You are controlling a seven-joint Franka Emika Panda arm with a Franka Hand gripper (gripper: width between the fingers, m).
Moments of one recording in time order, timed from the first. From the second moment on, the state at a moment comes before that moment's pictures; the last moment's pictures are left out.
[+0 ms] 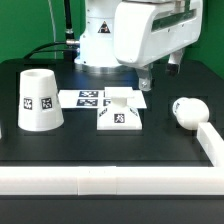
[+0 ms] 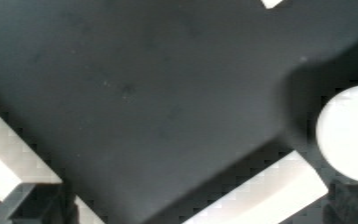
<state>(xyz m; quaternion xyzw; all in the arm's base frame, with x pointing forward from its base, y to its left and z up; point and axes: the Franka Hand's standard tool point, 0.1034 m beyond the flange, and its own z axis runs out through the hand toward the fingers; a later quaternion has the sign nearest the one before) 0.564 0.056 0.115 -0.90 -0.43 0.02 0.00</state>
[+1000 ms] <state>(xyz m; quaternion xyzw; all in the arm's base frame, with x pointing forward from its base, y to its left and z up) 0.490 0.015 0.093 -0.90 -0.44 0.02 0.00</state>
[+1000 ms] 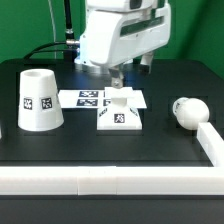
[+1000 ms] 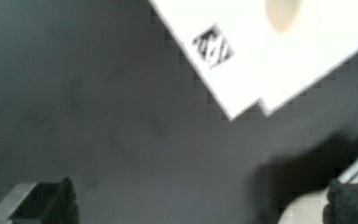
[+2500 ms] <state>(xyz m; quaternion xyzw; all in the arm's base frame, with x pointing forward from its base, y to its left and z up) 0.461 0.008 0.075 -1.00 0.00 0.03 0.02</state>
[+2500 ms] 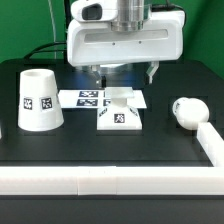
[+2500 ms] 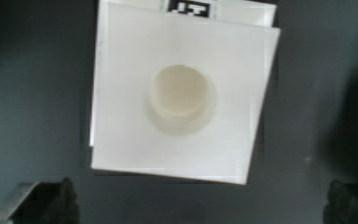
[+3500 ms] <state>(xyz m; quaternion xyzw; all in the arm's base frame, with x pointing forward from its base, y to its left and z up) 0.442 0.000 0.044 -1.00 0.02 0.05 0.02</state>
